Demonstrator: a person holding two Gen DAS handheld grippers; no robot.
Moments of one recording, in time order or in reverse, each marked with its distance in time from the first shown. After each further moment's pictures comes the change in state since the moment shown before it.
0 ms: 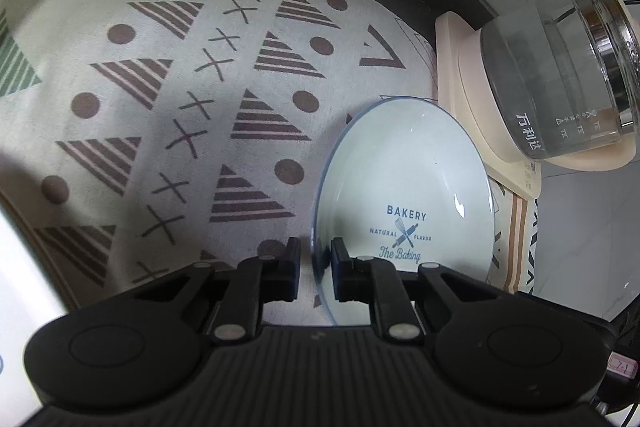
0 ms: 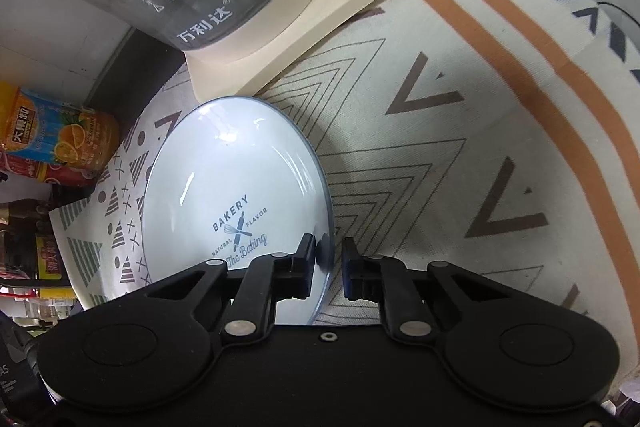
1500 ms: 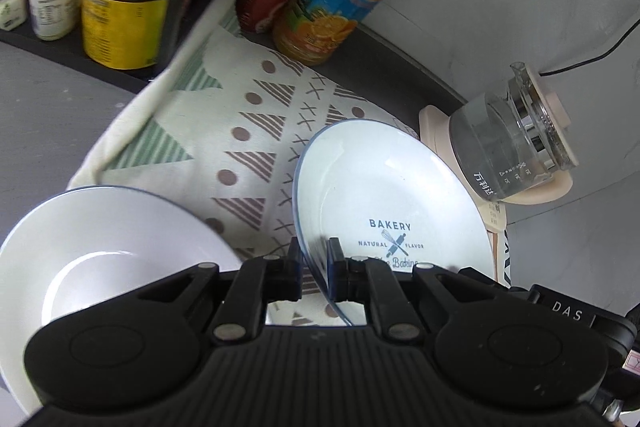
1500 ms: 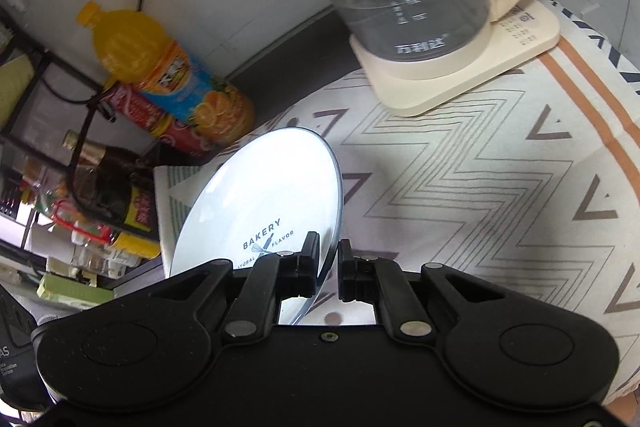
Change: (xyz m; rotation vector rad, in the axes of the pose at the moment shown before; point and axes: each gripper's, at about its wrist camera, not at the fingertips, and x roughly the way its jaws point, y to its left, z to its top) left arm -0.129 0.058 -0.032 0.038 -0.237 -0.029; right arm -0.054 0.096 -0.070 -0.228 -0.180 0.139
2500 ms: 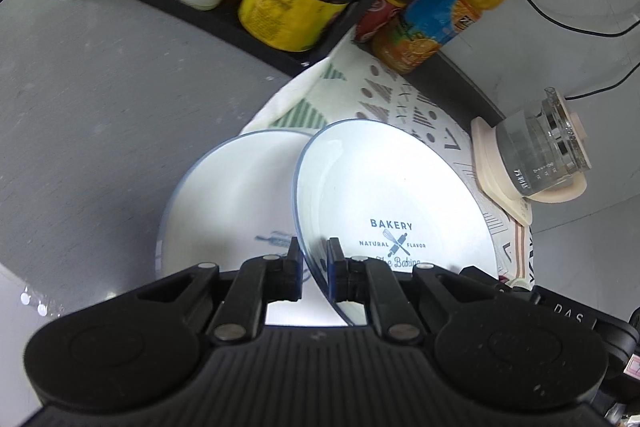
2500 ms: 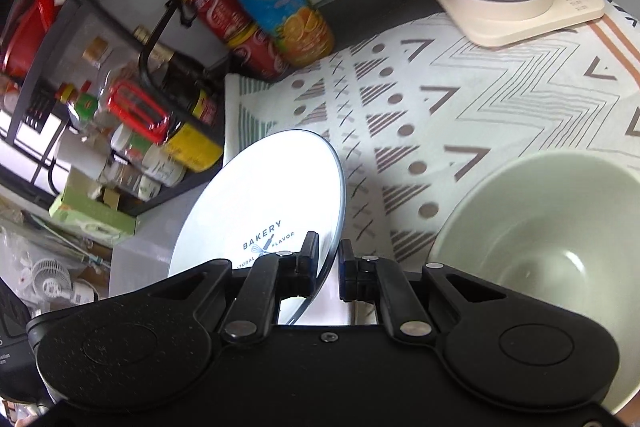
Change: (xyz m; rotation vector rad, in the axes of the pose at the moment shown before) left arm -0.081 0.108 -0.036 -0.085 -0.033 0.041; right arm -0.005 0.080 -0.099 -0.124 0.031 0.015
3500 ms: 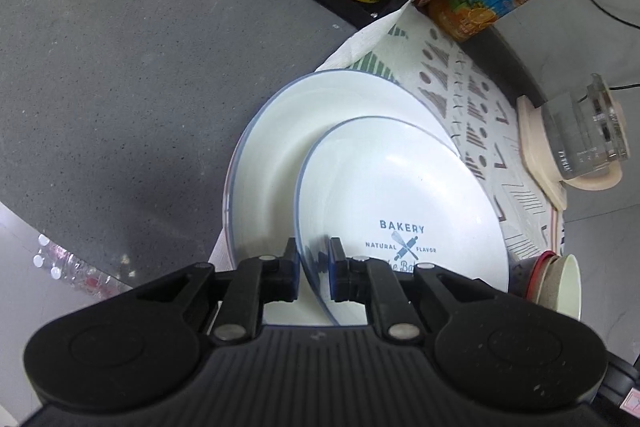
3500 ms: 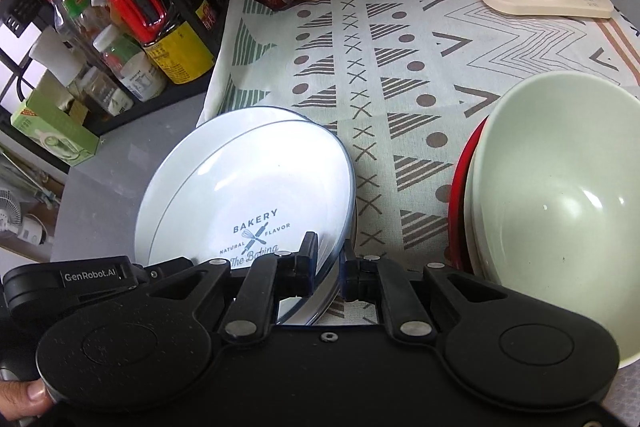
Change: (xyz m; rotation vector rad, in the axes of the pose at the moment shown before) left arm 0.022 0.039 -0.017 -0.061 0.092 0.068; right arm 0.024 0.025 -0.050 -0.146 0.071 -0.142
